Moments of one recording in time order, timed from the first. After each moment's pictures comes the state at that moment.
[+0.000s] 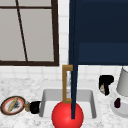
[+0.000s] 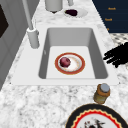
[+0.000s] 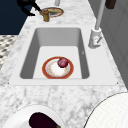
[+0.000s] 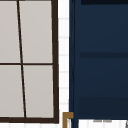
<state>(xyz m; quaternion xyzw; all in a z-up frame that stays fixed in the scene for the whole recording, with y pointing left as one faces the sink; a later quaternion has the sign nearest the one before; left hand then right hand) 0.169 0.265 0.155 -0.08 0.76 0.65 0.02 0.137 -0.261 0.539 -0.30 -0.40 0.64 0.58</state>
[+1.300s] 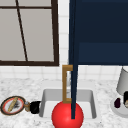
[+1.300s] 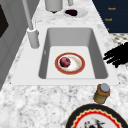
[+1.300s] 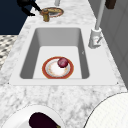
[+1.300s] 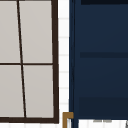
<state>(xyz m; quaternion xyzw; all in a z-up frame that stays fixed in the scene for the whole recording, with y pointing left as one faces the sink) 0.169 0.265 0.155 -0.08 0.76 0.65 0.02 0.123 -0.446 0.409 -0.33 -0.38 0.63 0.59</state>
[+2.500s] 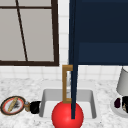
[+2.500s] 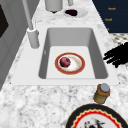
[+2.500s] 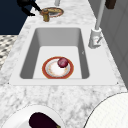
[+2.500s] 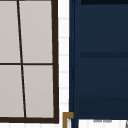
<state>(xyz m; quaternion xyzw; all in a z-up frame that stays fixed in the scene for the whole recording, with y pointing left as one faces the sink) 0.169 0.265 0.155 -0.08 0.76 0.65 0.02 0.212 -0.473 0.256 -0.41 -0.32 0.59 0.61</state>
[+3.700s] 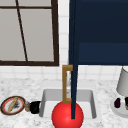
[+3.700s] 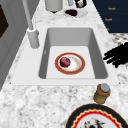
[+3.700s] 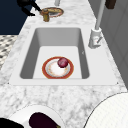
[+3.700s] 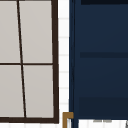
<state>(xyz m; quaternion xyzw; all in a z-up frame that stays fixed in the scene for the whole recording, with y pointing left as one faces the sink) 0.169 0.265 0.155 -0.08 0.76 0.65 0.02 0.303 -0.534 0.144 -0.48 -0.29 0.59 0.58</state>
